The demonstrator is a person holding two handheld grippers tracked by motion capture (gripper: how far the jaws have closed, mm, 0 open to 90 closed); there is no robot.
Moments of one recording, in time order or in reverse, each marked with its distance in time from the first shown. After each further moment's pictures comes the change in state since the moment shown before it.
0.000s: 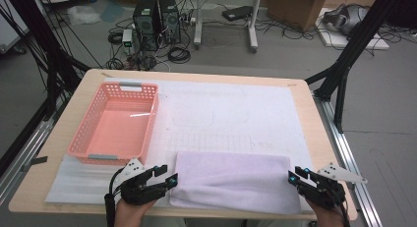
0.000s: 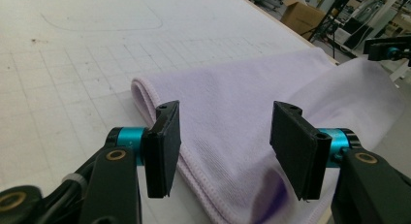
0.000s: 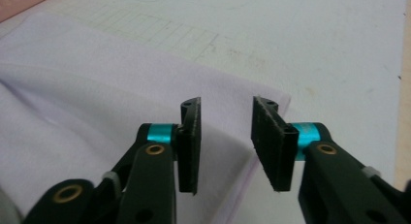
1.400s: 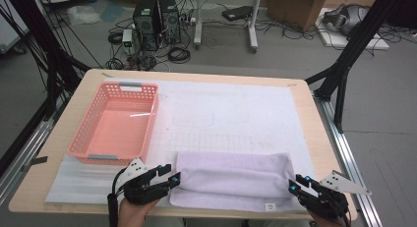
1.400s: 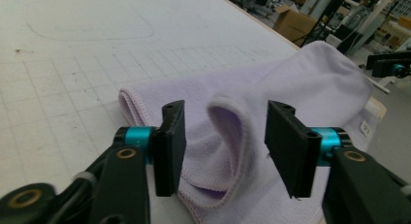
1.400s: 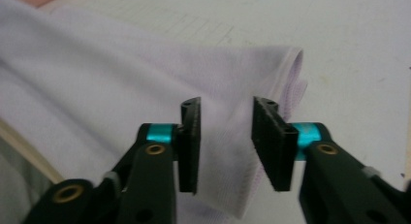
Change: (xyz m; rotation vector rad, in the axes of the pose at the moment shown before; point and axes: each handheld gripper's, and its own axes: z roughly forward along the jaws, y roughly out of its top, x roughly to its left) left arm -0.006 -0.004 0.005 -0.021 -0.017 0.010; right arm 0.013 -0.014 -0.019 -0.015 0.011 0.001
